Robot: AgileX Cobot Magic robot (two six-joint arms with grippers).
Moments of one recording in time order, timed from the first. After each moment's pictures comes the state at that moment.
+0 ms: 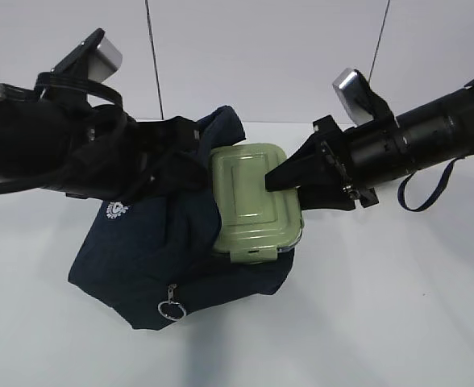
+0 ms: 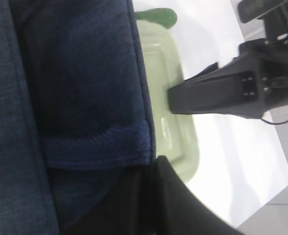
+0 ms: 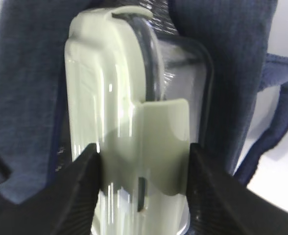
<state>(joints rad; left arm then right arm) -0.67 1.45 -0.87 -1.04 0.29 0.35 0.15 1.90 -1.18 1.27 1.09 -0.85</state>
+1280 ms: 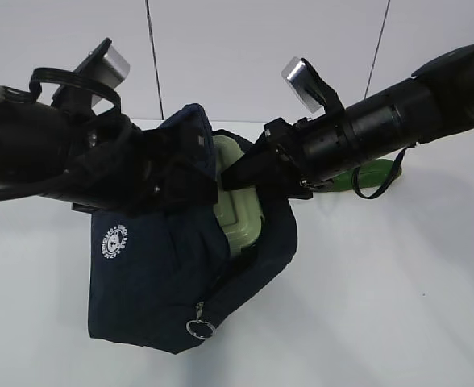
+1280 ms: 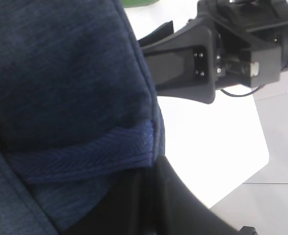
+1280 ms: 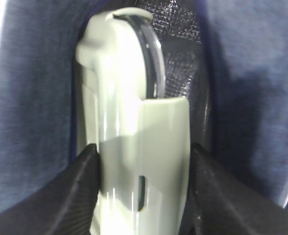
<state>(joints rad) -0.67 1.45 -0.87 -1.08 0.38 0.35 0.28 1.95 -1.28 1.28 1.03 -0.93</state>
